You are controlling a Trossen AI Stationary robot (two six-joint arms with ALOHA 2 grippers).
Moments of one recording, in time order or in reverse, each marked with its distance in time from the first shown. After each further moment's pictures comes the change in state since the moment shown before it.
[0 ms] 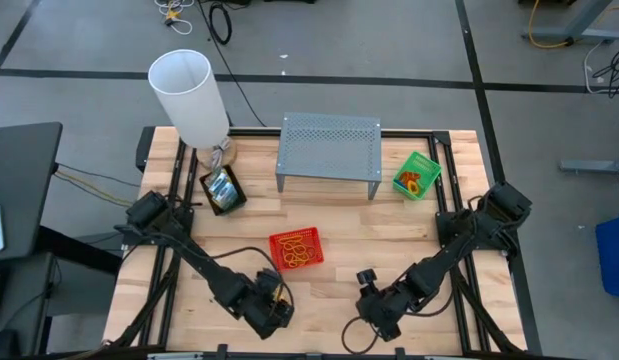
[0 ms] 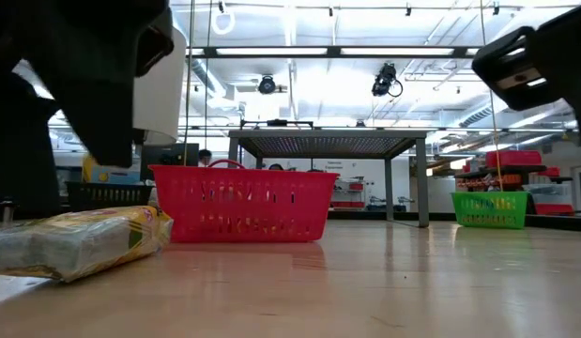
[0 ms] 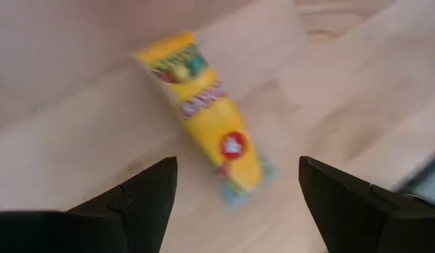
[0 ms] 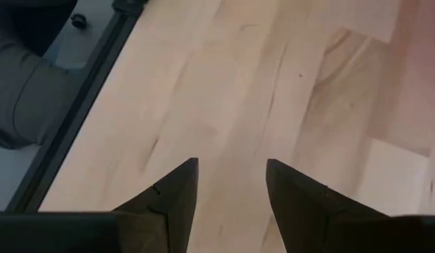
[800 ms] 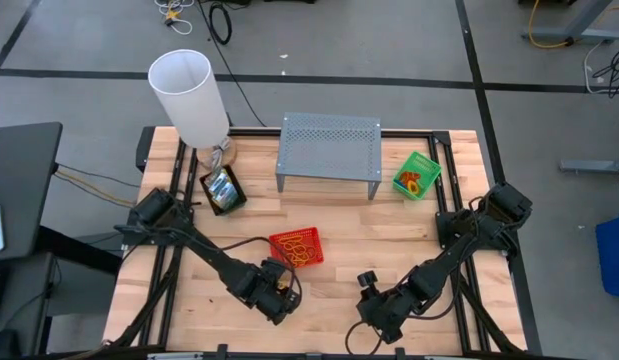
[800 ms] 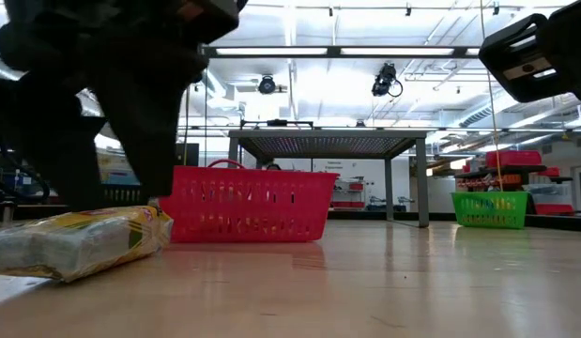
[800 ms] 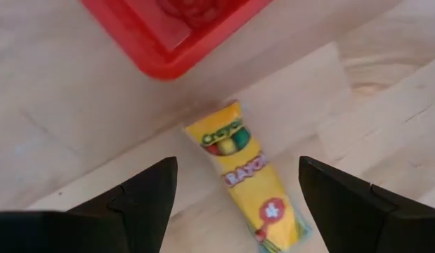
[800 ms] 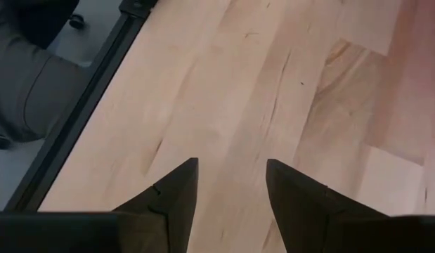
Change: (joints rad) left arm 0.088 0.022 0.036 -0.125 0.028 0.051; right arm 0.023 0.000 0.000 0.012 0.036 -0.019
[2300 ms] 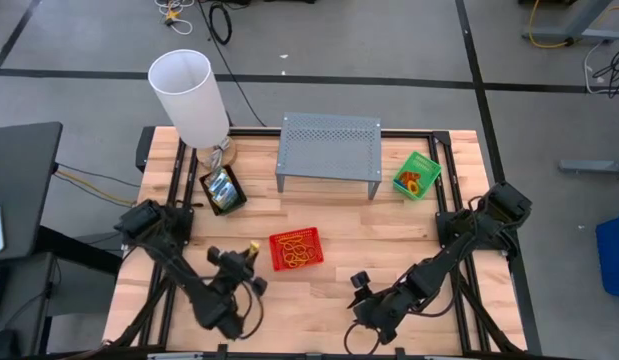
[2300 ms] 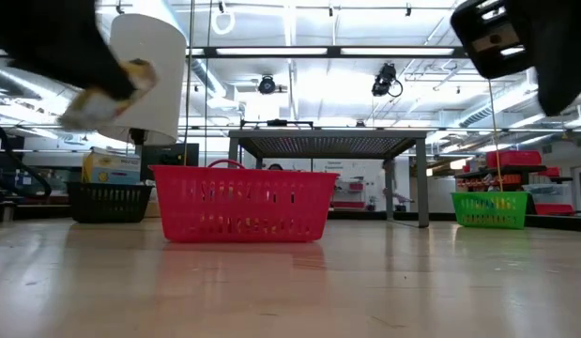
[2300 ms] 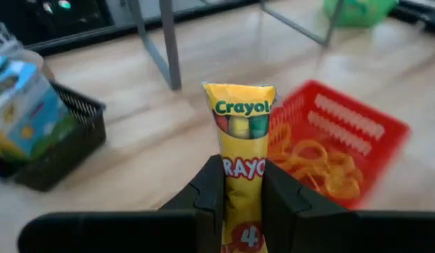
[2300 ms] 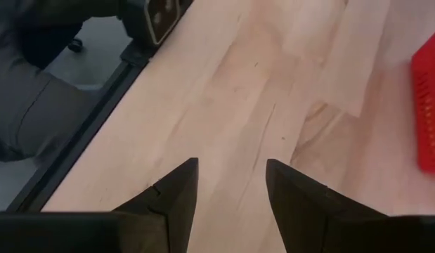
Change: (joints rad) left arm -0.235 0.009 0.000 -0.783 -0.763 -0.526; right arm -0.021 0.000 0.000 0.120 0.040 -0.131
